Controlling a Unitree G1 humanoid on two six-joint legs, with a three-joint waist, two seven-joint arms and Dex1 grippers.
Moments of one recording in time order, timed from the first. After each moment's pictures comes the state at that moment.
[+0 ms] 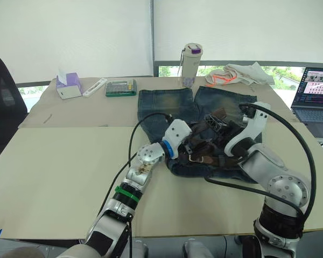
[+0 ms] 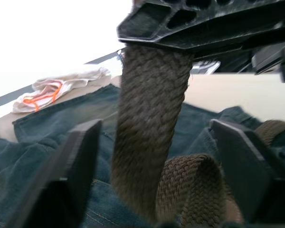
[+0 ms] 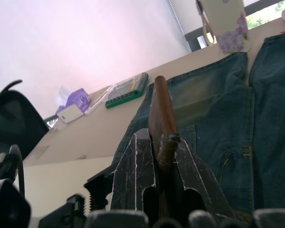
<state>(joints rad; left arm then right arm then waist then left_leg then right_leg) -0.65 0.04 -0.21 0.35 -0.16 -0.05 -0.73 -0.45 -0.19 -0.40 -0.51 0.99 1.04 -0.16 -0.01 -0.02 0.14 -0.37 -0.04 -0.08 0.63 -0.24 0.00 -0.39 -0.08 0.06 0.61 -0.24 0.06</state>
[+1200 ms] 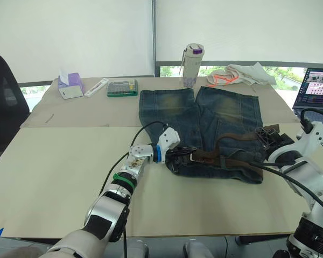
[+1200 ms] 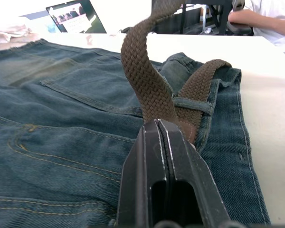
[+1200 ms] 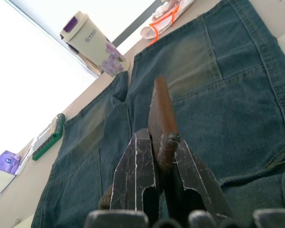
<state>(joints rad) -0.86 0.04 -0.16 0.98 -0.11 -0.30 -1.06 -0.29 -0.39 -0.63 -0.36 1.28 0.92 -0.38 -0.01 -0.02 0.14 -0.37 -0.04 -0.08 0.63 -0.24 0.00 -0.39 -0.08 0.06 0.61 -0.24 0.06</state>
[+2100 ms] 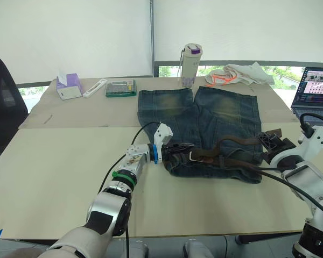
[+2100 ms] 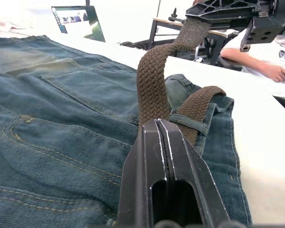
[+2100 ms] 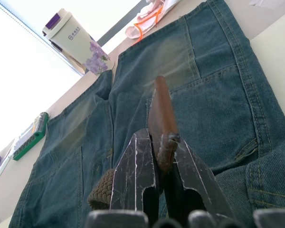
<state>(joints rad) -0.90 0.02 -0.02 1.06 -0.17 -0.21 -1.15 -0.23 -0.43 -0.59 -0.36 1.28 0.88 -0.38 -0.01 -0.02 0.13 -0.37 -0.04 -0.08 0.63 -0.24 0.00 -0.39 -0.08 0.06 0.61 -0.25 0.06</state>
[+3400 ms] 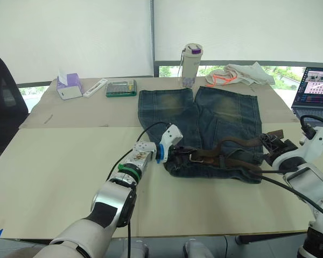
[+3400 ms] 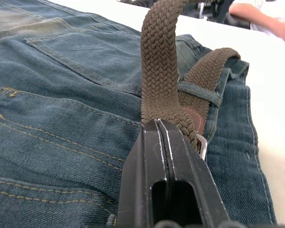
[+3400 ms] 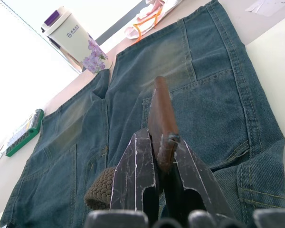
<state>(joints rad) -1.03 0.00 -0.05 1.23 -0.01 -0.22 -1.09 -0.18 -0.47 -0.57 -0.38 1.28 0.85 -0.37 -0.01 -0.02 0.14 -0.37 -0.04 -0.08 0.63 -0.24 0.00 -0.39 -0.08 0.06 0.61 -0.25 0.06</state>
